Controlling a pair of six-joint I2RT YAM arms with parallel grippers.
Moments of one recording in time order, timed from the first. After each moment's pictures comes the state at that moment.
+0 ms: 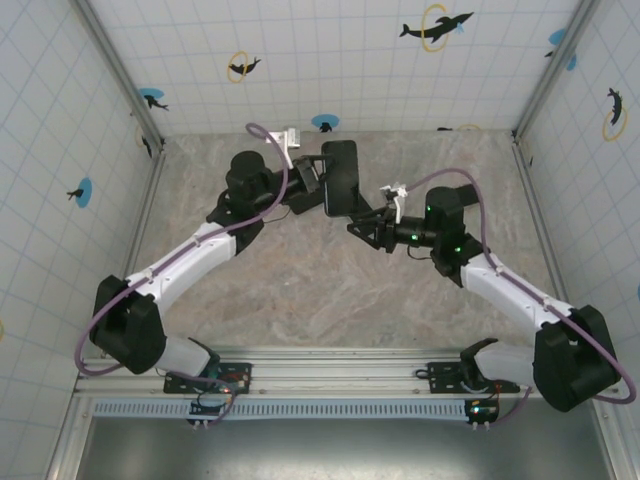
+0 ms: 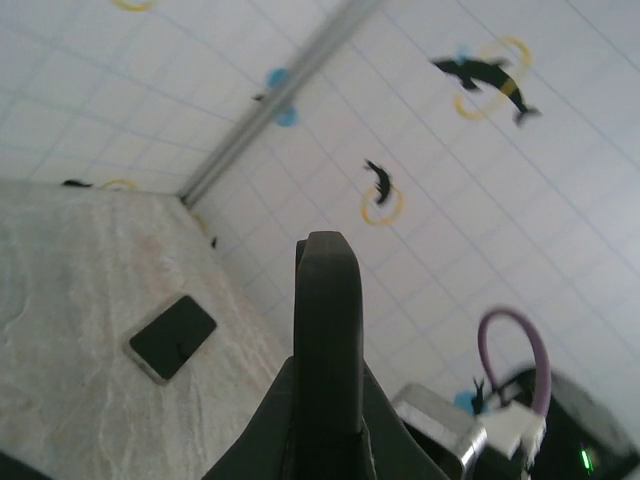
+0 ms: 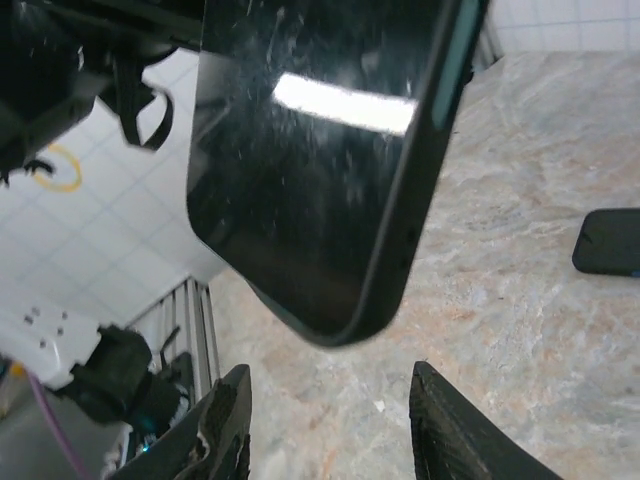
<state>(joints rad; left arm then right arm) -0.57 1.43 1.09 0.36 0.57 -0.72 0.48 1.22 0.75 0.18 -0.84 0.27</state>
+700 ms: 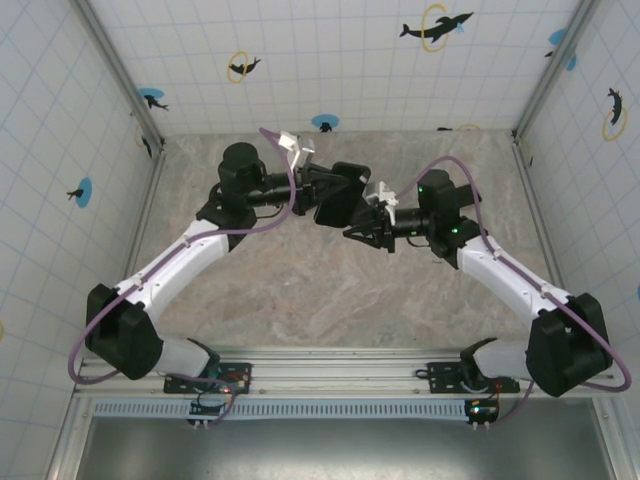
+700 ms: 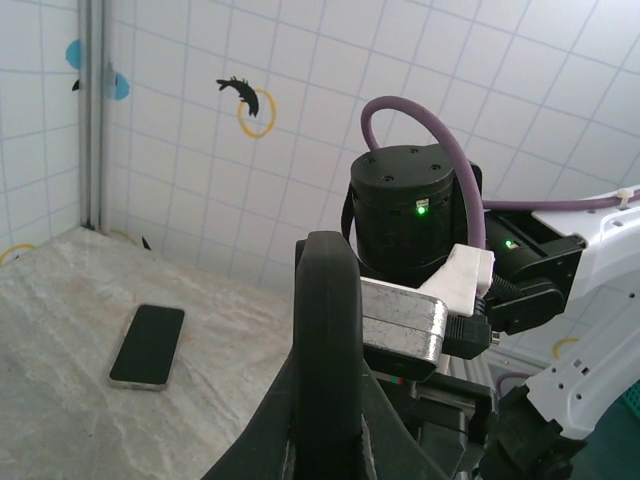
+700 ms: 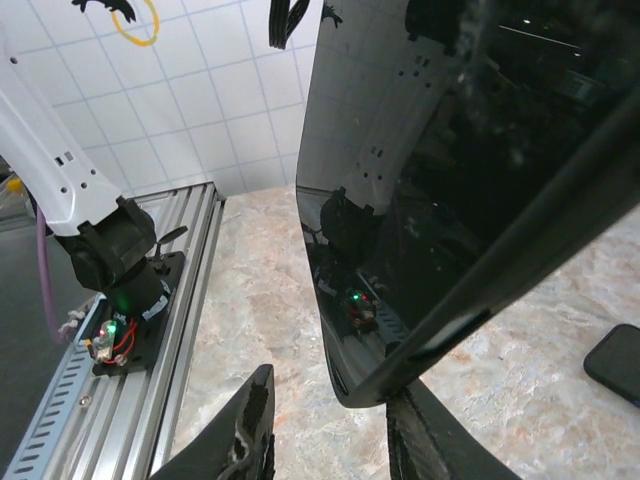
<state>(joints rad) -0.55 1.40 1.15 0.23 0.94 -0.24 0.48 1.31 0.90 0.01 -1.02 -0.22</state>
